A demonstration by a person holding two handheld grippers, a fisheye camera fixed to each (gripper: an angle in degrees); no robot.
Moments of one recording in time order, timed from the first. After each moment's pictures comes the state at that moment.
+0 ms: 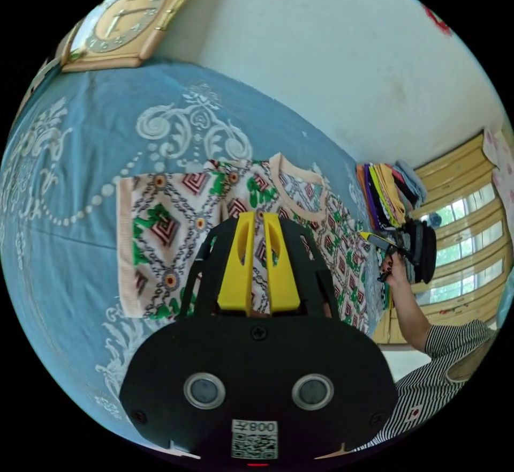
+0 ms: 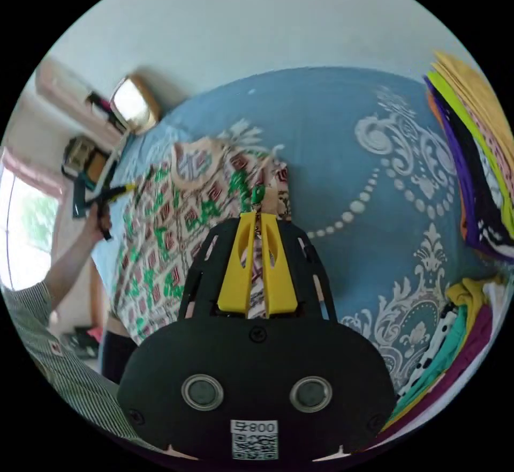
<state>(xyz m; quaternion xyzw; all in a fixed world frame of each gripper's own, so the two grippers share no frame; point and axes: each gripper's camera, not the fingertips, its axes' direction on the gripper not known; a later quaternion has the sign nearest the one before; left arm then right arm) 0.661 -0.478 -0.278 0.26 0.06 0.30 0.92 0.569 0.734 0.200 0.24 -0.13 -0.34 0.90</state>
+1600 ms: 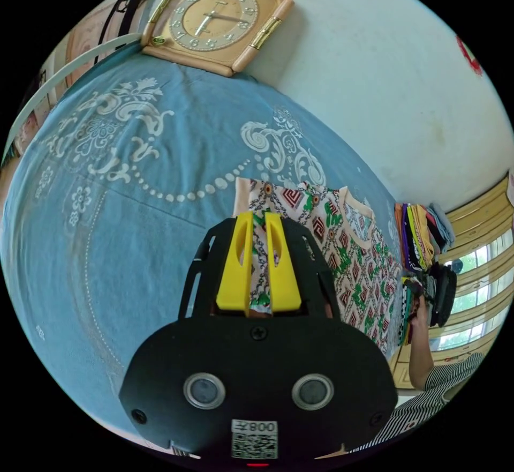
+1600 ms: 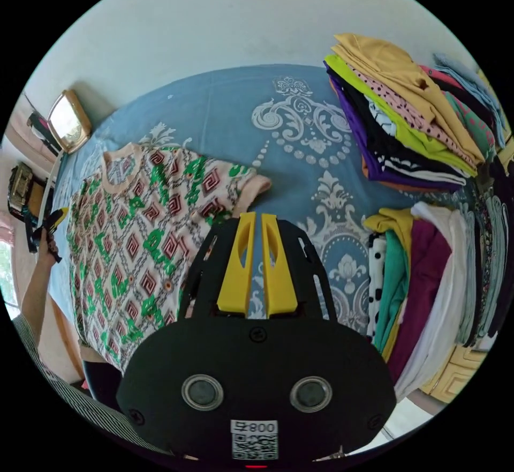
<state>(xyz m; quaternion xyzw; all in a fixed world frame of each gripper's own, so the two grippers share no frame) 0.595 -0.503 -0.328 0.34 0.03 0.18 0.92 0.625 0.742 0.160 0.29 -0.01 -0.19 0.94</state>
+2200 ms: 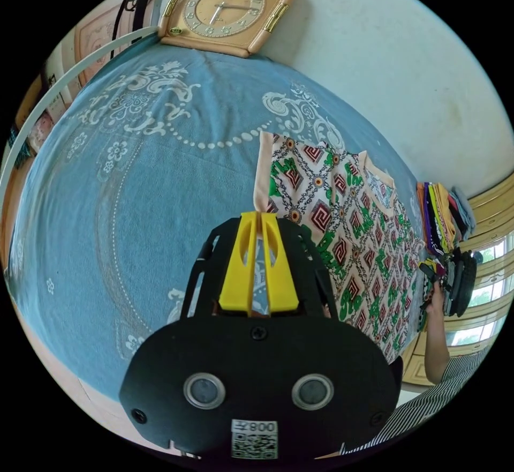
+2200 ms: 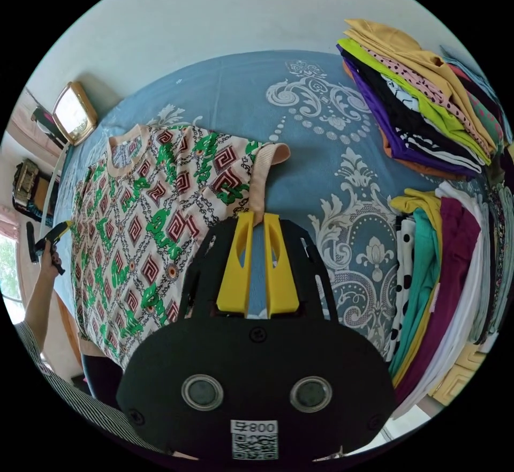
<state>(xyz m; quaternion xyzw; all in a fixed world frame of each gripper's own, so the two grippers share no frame) 0.590 -0.470 -0.304 0.31 -0.05 0.16 0.93 0.640 0.735 0.185 0.27 -0.03 -0.20 0.94</state>
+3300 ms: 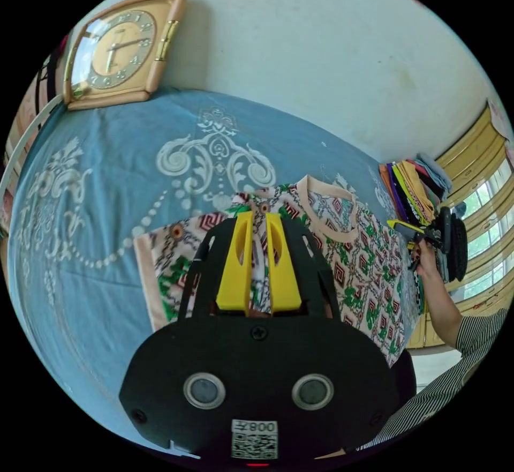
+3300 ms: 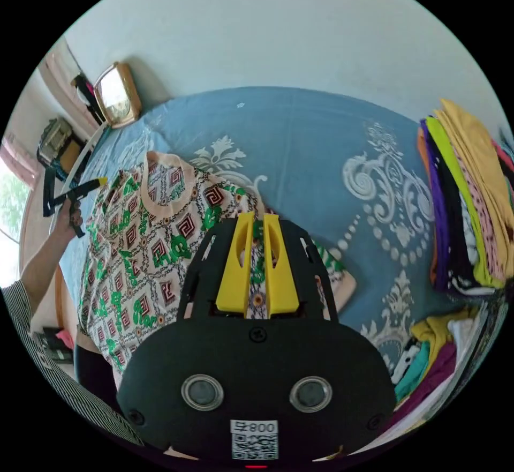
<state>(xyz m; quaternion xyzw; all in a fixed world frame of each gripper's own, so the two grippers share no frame) 0.714 -0.522 -0.293 0.32 -0.02 0.31 0.89 0.488 0.669 0.133 0.30 -0.05 -0.34 0.89</state>
